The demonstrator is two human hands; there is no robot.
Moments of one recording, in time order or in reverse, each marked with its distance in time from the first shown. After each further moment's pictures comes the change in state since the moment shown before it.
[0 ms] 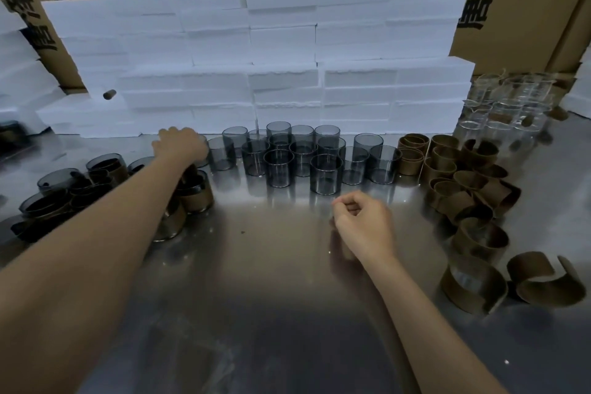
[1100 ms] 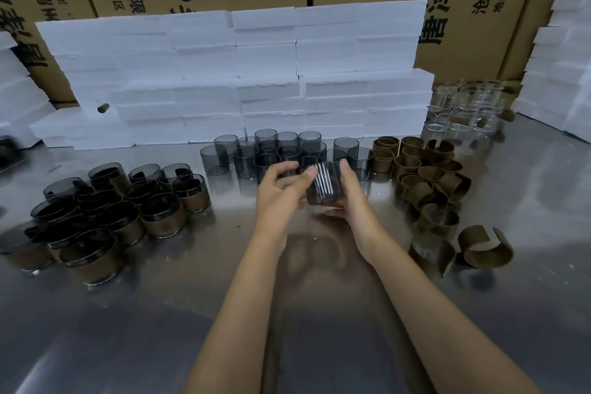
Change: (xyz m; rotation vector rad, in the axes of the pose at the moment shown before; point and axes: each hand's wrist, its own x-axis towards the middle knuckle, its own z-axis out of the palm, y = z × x) left_hand -0.203 0.105 0.043 -1.638 -0.256 0.153; right_hand 0.001 -0.016 -0.031 0.557 -0.265 0.200
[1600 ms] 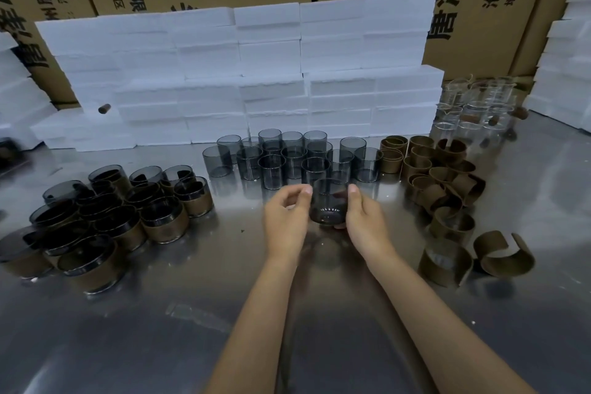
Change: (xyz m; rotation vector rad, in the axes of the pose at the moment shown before) left_hand -0.009 -0.019 -0.002 0.182 0.138 0.046; right_hand -0.008 0.010 0.010 -0.335 0.259 -0.090
